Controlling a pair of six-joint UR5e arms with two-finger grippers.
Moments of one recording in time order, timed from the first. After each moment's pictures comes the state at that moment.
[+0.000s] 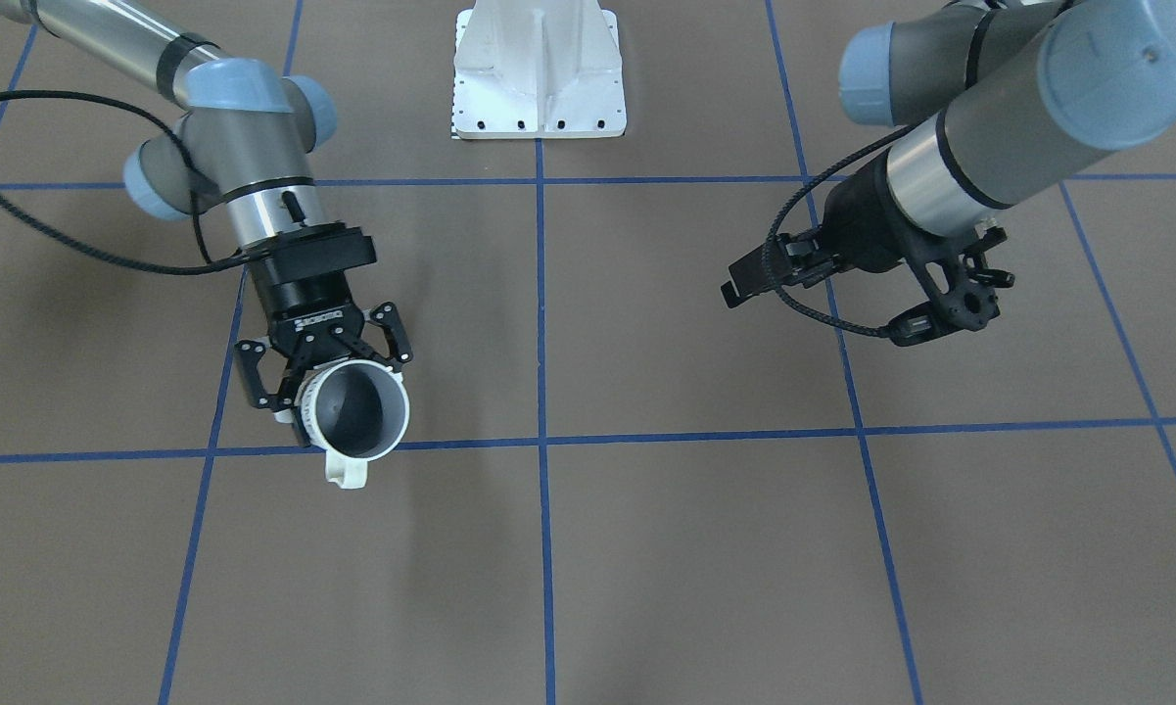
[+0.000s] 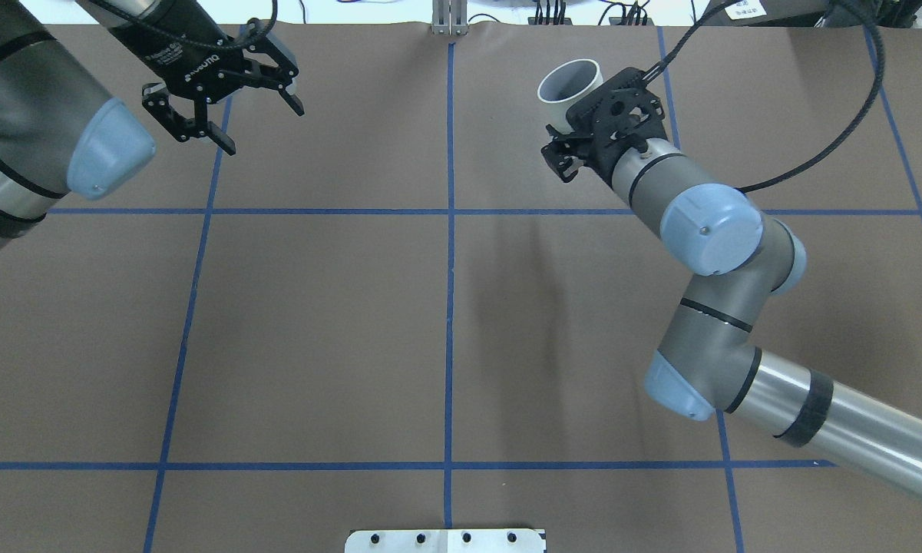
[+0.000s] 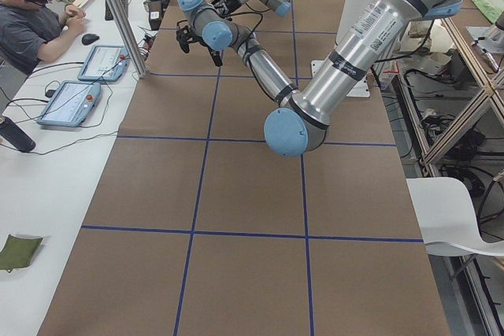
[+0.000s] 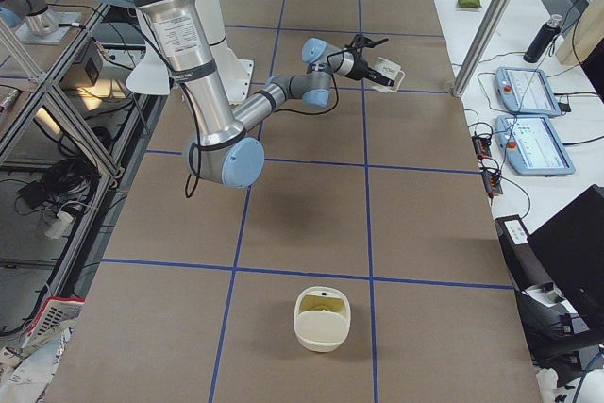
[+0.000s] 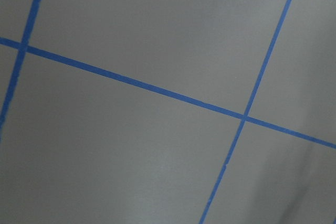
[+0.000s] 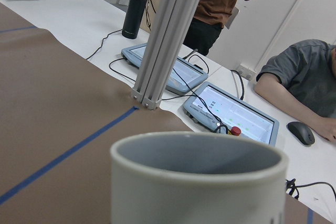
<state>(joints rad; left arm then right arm) -1.01 -2.25 -1.66 -1.62 -2.55 -1.33 0.59 -1.08 1.62 -0.76 1.14 0.45</state>
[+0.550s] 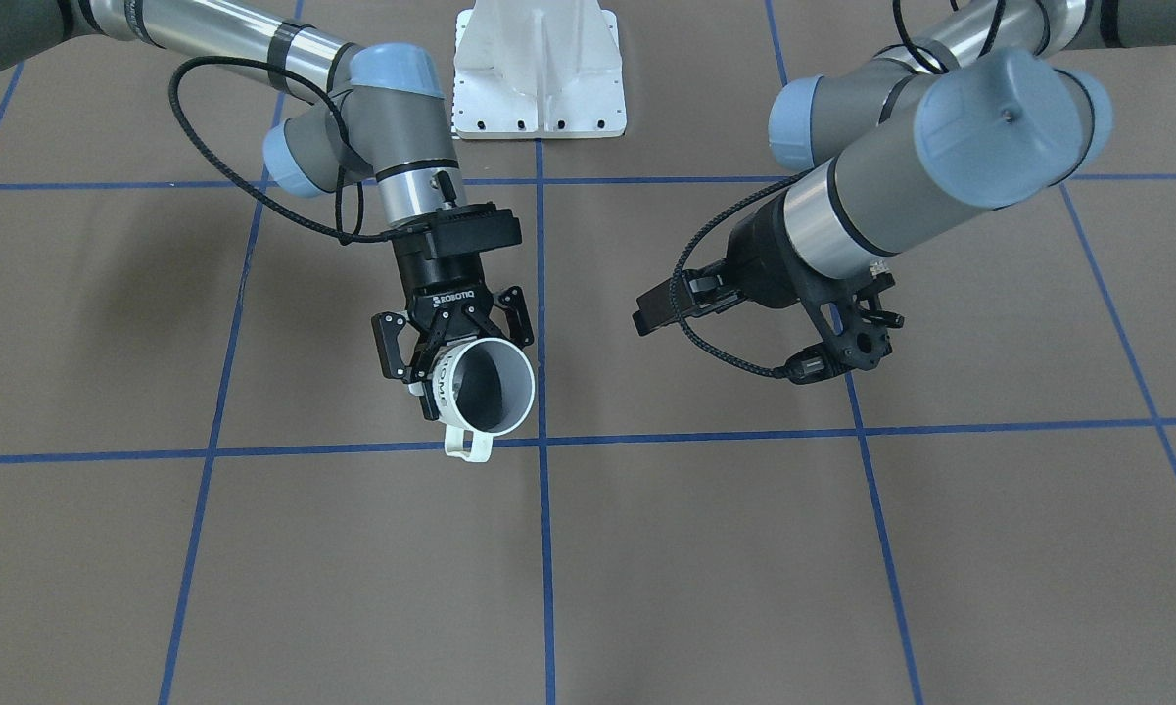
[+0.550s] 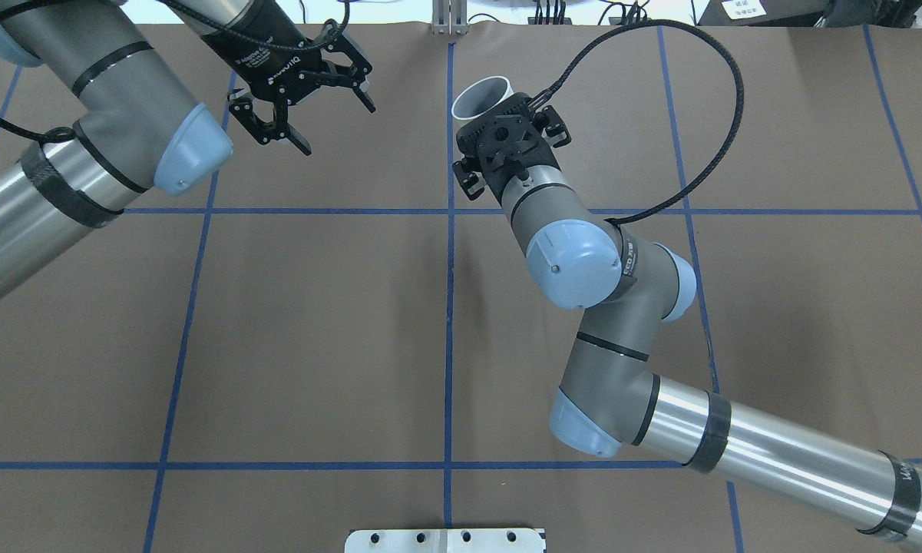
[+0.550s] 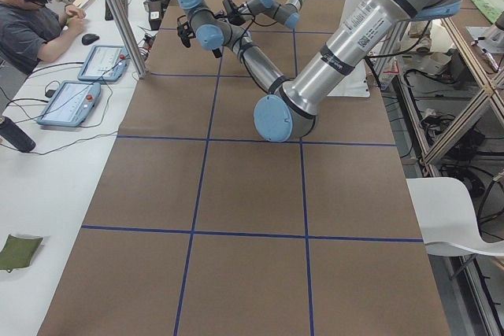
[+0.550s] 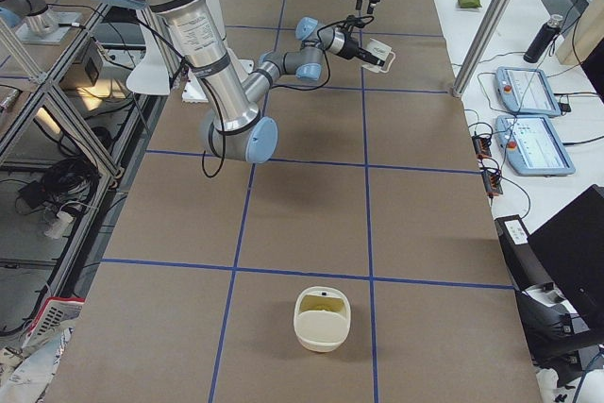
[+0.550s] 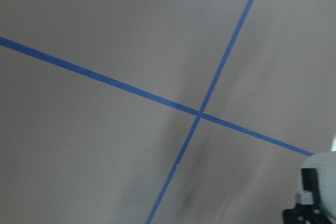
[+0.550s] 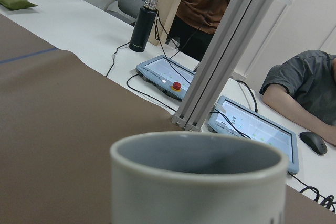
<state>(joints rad) -0.96 -2.36 -1.52 -1.80 -2.54 -1.49 0.47 -0.92 1.52 -0.89 0.98 0.51</state>
